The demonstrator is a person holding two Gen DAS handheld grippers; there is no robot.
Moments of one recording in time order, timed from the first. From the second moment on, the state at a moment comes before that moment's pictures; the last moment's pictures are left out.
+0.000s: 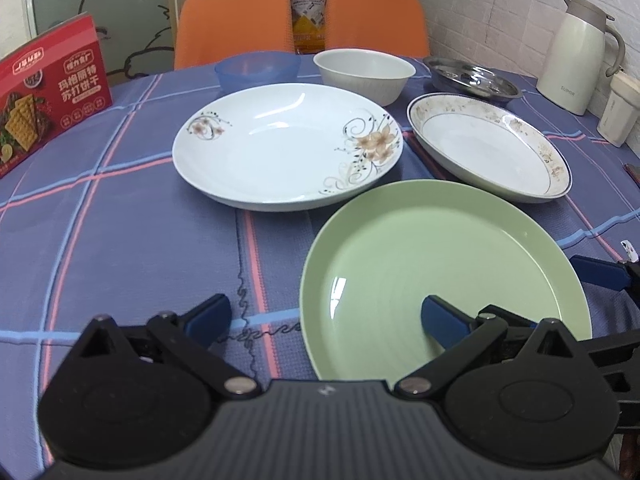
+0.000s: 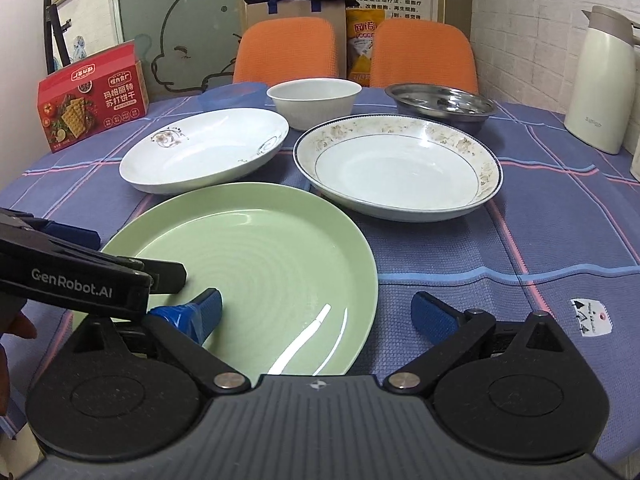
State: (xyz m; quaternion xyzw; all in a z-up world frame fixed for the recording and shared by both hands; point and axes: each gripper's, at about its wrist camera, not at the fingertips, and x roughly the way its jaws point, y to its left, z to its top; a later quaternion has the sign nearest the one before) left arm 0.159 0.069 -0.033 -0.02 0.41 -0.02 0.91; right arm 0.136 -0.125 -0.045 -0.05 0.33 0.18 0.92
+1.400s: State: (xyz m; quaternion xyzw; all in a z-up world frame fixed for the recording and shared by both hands) left arm 0.112 0.144 -0.020 -0.07 0.40 0.03 0.91; right arm 0.103 -0.026 -0.040 -0.06 0.33 0.26 0.90
